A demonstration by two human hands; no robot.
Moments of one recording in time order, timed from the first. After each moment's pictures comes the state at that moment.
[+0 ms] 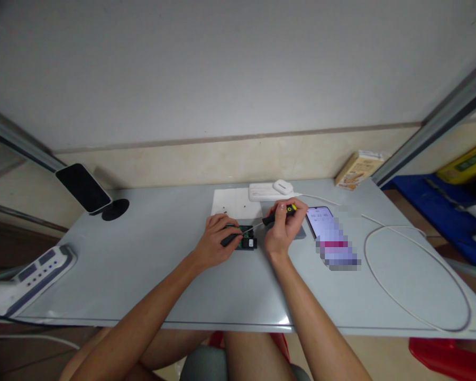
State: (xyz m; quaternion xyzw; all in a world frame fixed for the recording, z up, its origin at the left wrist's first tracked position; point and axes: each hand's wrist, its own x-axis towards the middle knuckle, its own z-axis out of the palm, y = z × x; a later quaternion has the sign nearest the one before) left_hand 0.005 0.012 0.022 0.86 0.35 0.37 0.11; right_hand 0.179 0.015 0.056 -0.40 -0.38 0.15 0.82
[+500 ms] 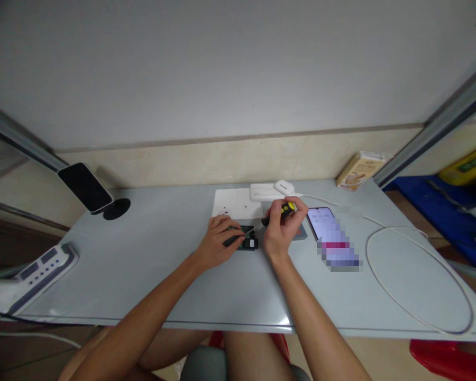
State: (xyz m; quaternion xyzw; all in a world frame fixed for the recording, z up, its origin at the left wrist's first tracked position) left_hand 0.006 0.013 0.019 0.86 0.32 0.39 0.09; right_hand 0.177 0.011 0.054 -0.43 -0.41 0.15 0.79
